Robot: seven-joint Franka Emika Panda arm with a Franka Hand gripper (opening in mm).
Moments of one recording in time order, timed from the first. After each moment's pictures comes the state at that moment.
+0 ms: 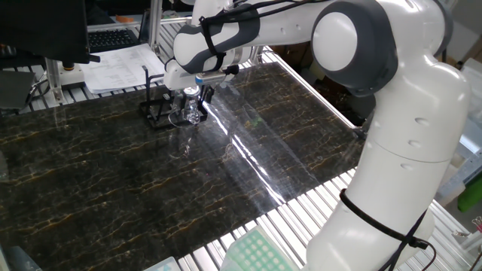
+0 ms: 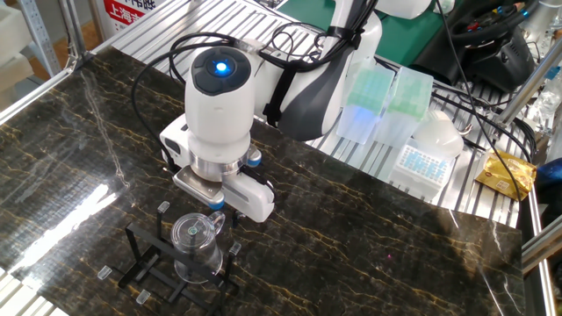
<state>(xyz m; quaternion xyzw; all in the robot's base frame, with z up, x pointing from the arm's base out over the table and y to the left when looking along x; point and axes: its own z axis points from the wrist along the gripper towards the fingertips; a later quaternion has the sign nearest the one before) 0.591 -0.014 0.184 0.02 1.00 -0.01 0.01</state>
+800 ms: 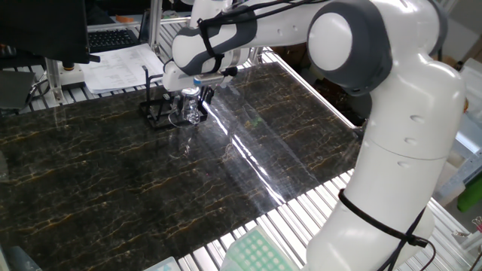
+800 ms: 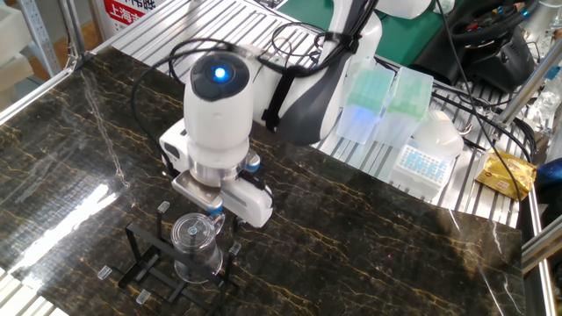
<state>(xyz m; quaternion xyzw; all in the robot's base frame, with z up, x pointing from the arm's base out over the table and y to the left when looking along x) 0.596 -0.013 0.174 0.02 1.00 -0.01 0.01</state>
